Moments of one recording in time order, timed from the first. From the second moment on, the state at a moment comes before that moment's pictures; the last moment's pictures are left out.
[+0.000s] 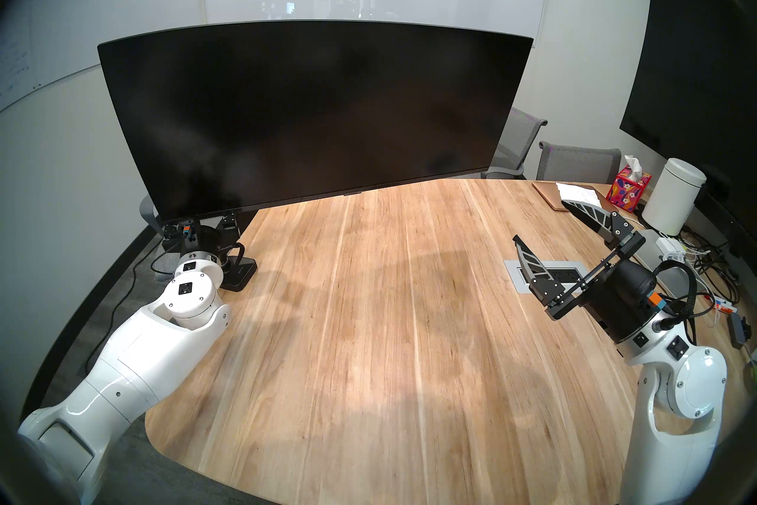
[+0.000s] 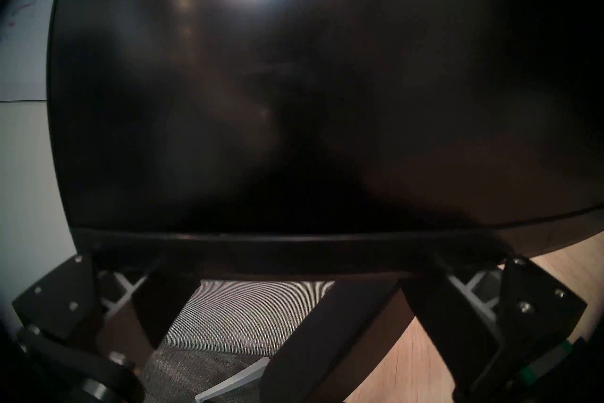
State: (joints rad) left arm 1.40 -0.86 -1.20 -1.54 -0.63 -0.19 0.67; right arm -2.04 -1.53 2.05 -2.40 0.01 -0.21 0.79
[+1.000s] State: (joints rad) left arm 1.40 -0.86 -1.19 -1.54 -0.63 -0.19 0.70; right arm -2.04 -1.53 2.05 -2.40 0.01 -0.21 0.79
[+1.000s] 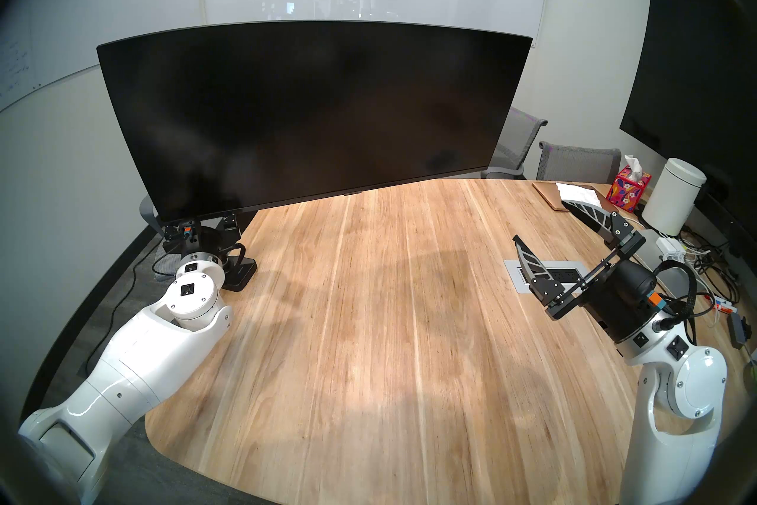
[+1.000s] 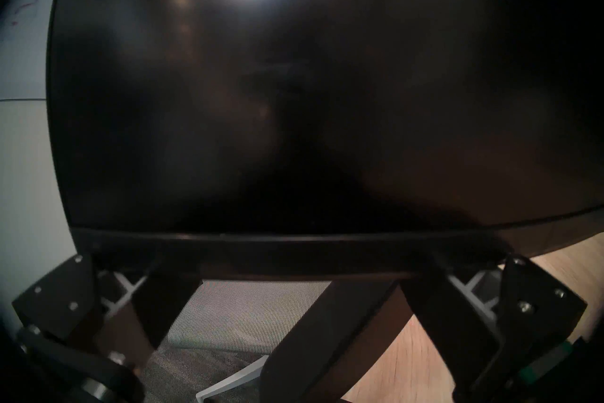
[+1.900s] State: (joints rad) left arm 1.40 -0.86 -1.15 -1.56 -0.62 -0.20 0.74; right arm -2.04 -1.53 2.05 -2.40 0.01 -0.21 0.79
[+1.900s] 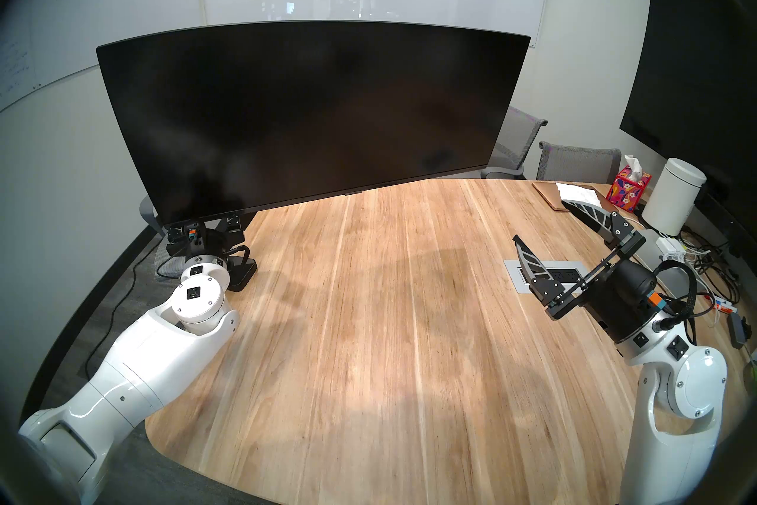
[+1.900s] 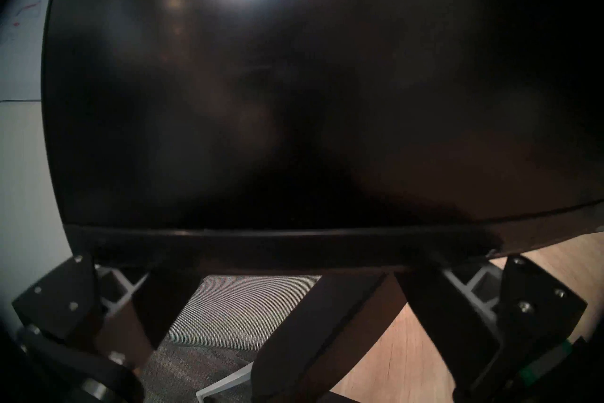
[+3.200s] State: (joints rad) left arm 1.57 -0.82 -1.08 -1.77 -0.52 -0.29 0.86; right arm -2.04 -1.53 2.05 -2.40 0.01 -0.21 0.79
